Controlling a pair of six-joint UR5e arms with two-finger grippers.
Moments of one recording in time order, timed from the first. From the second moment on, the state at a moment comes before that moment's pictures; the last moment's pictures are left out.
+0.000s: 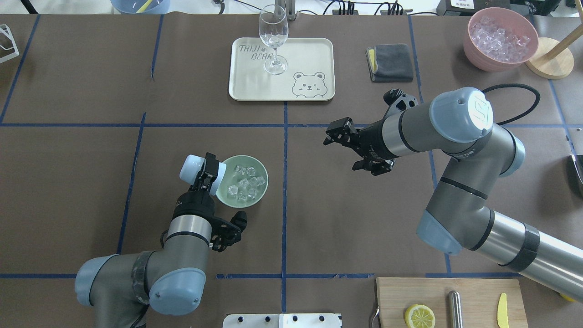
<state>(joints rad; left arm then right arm) -0.16 -1.94 -1.85 -1.76 -0.63 0.65 0.63 -1.17 1.77 -0.96 1.99 1.87</state>
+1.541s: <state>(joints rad) -0.20 -1.77 -1.97 -1.73 -0.85 -0.80 0.63 -1.16 1.77 -0.96 1.98 1.87</state>
